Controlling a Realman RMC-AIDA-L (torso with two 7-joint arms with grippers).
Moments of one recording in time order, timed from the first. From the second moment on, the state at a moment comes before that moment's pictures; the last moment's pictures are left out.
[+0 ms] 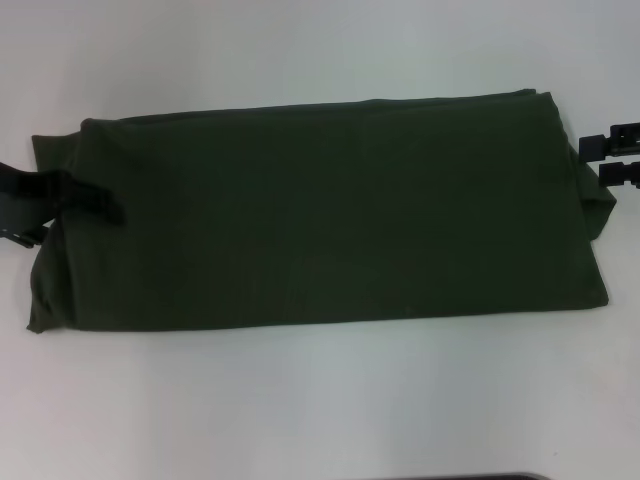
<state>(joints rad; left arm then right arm) -0.72 -1.96 0.70 0.75 2.70 1.53 -2.79 0.56 1.85 -0.45 -0.69 -2.37 -1.75 2.41</state>
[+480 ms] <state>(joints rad) -0.74 -1.98 0.71 0.74 2.69 1.56 -2.75 0.55 1.85 -0.45 -0.69 -2.37 -1.75 2.41</state>
